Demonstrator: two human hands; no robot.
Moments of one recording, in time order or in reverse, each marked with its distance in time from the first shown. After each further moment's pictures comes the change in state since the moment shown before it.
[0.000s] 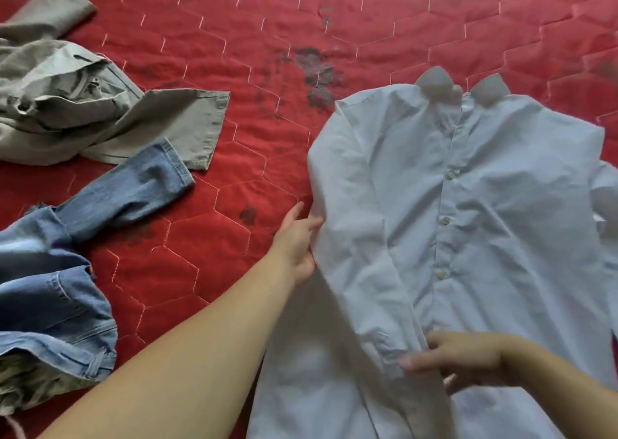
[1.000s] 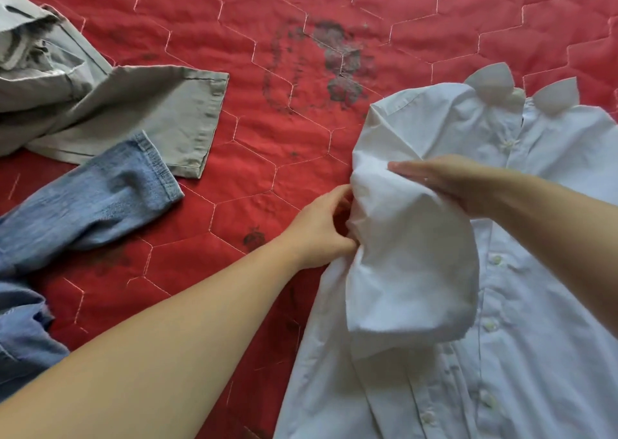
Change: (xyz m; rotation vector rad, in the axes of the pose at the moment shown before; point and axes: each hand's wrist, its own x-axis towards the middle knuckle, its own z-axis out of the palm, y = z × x) left_hand 0.088 0.050 -0.019 1.152 -0.325 0.539; right_hand 0.046 -0.225 -0.115 0.157 0.621 -0.220
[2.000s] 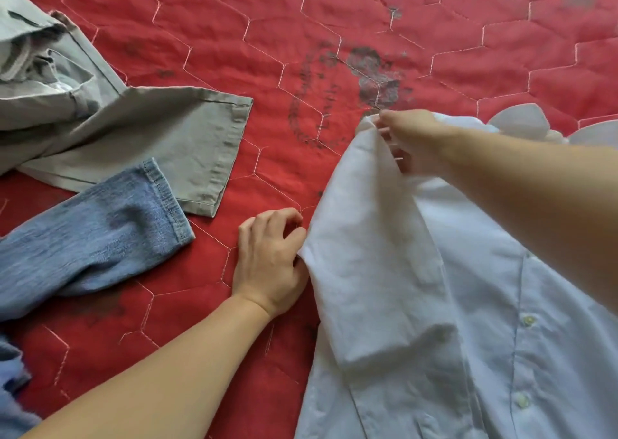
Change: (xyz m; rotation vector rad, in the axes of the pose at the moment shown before) left_hand 0.001 -0.072 -0.052 0.692 0.555 0.187; right_hand 0.093 -0.124 0.061 0.049 0.292 -0.286
